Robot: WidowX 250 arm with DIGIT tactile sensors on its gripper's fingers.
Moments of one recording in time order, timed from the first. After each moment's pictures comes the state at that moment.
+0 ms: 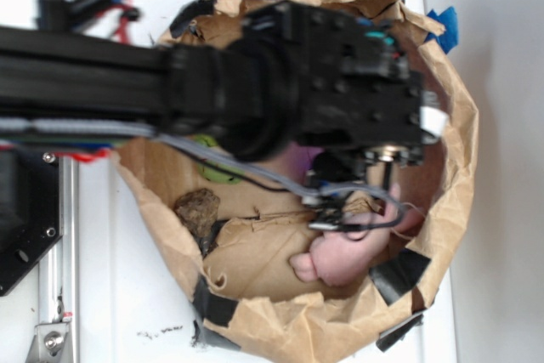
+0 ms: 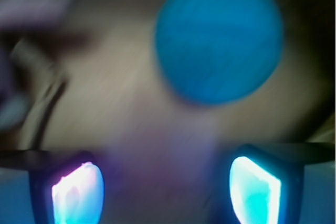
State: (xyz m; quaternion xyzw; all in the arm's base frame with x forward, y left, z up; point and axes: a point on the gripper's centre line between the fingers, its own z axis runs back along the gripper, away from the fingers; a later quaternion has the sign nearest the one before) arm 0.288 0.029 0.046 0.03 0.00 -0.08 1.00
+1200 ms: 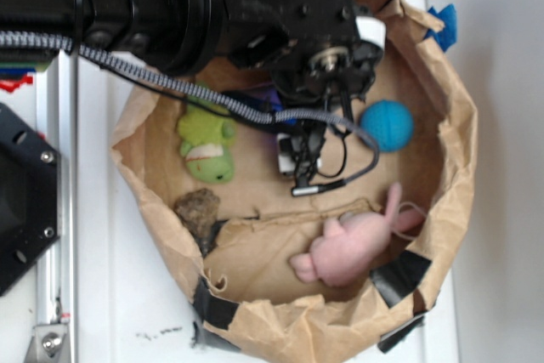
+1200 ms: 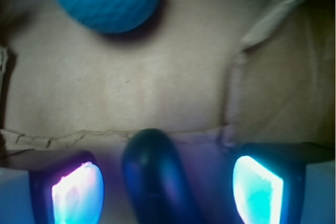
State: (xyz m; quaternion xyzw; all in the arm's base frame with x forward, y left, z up) arm 0.271 0.051 0.040 0.00 -0.02 0.03 1.00
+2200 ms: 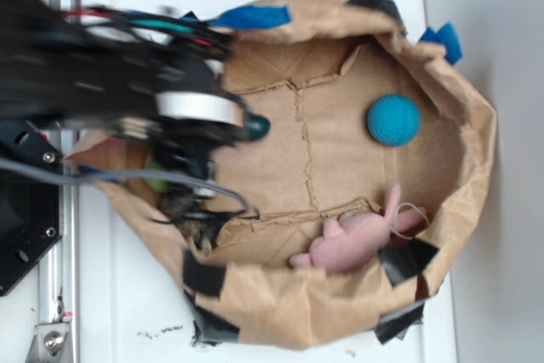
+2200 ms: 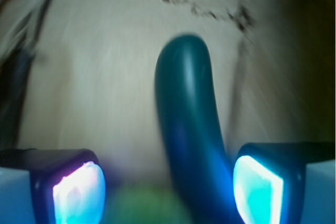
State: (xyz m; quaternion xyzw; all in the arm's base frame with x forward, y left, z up) arm 0.214 0.037 0.033 0.04 -0.05 -0.07 1.00
